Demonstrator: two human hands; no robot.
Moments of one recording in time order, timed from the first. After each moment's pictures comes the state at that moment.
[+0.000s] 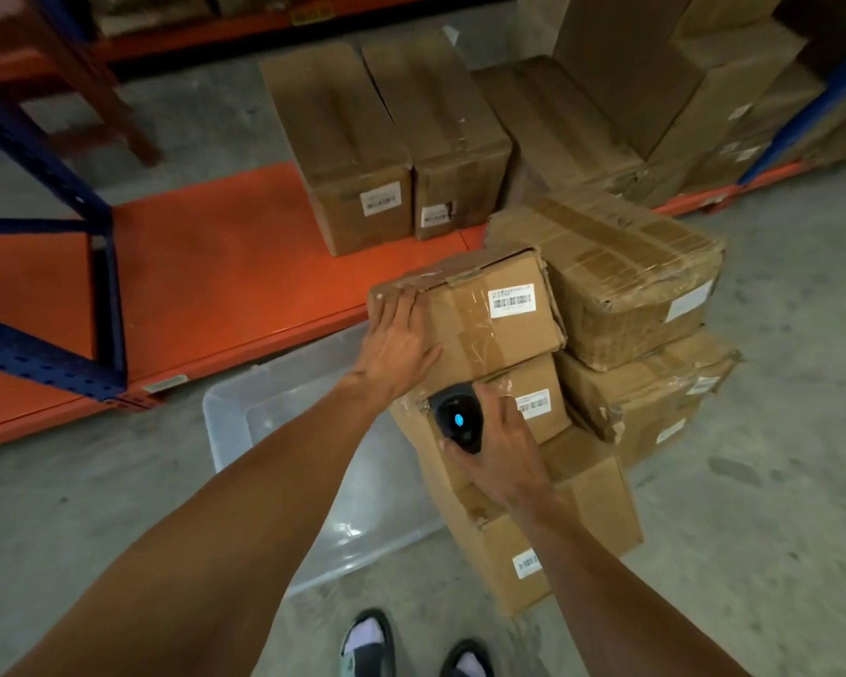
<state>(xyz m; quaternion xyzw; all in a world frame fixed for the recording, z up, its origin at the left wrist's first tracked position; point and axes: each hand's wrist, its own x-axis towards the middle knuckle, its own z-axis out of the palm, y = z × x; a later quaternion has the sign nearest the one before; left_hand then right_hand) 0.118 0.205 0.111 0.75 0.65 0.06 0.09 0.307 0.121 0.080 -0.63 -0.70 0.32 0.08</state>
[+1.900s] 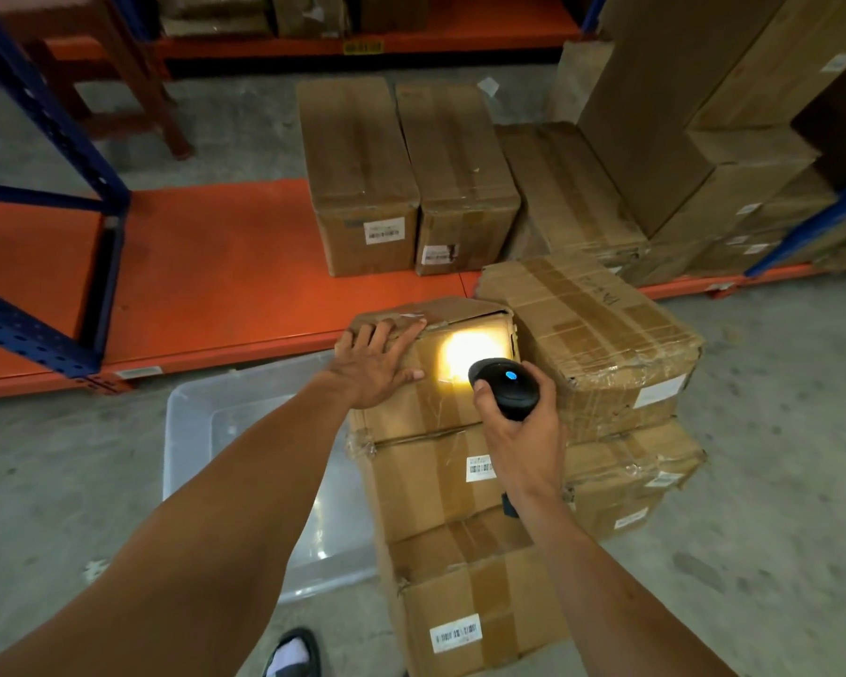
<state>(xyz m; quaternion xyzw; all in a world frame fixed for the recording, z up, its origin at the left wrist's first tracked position) 0.127 0.260 0.087 0.70 0.68 -0.07 0.18 0.359 0.214 0.150 -0.67 -0.52 0.41 0.33</state>
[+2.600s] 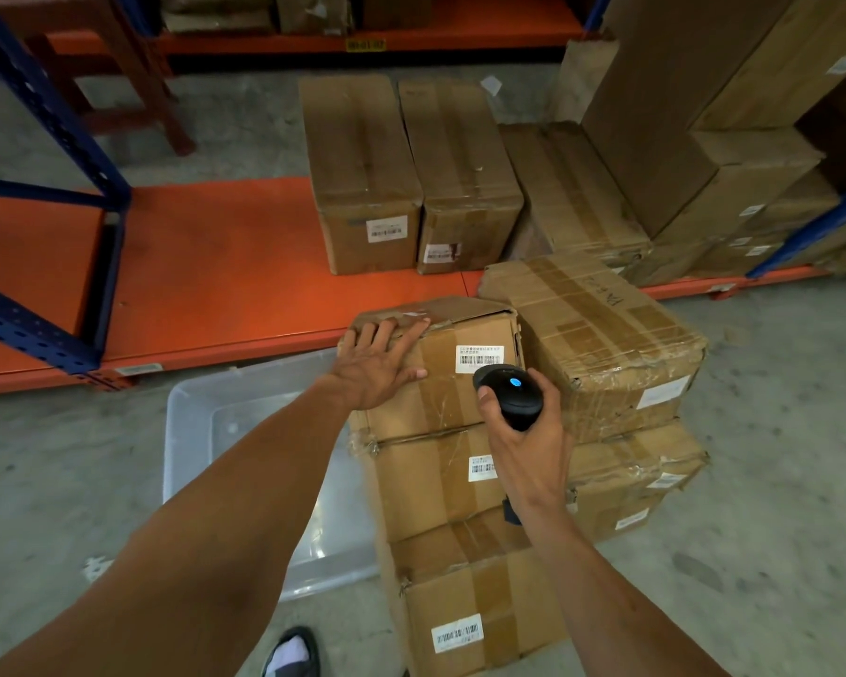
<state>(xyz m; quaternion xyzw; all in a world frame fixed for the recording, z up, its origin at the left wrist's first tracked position) 0.125 0.257 0.081 0.72 0.68 -0.05 0.14 0.361 0.207 0.145 -0.68 -0.53 0.39 0.32</state>
